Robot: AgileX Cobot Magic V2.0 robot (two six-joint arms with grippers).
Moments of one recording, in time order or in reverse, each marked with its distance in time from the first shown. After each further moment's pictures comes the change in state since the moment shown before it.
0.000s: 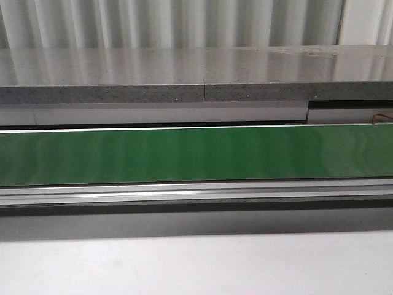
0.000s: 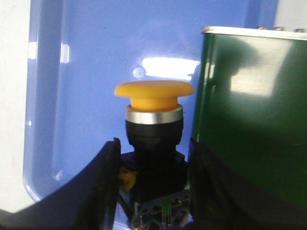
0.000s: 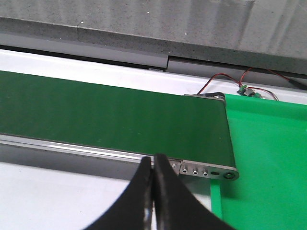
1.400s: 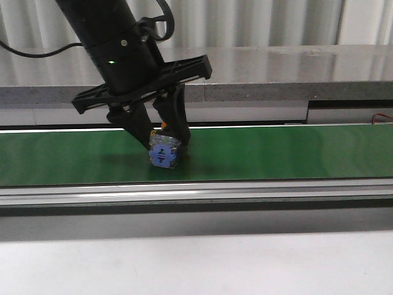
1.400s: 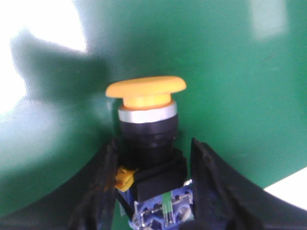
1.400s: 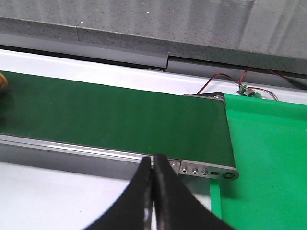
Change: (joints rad) left arm -0.753 0.193 -0.010 -0.573 -0.327 -0.123; right arm 0.000 0.000 0.000 0.000 0.000 0.000
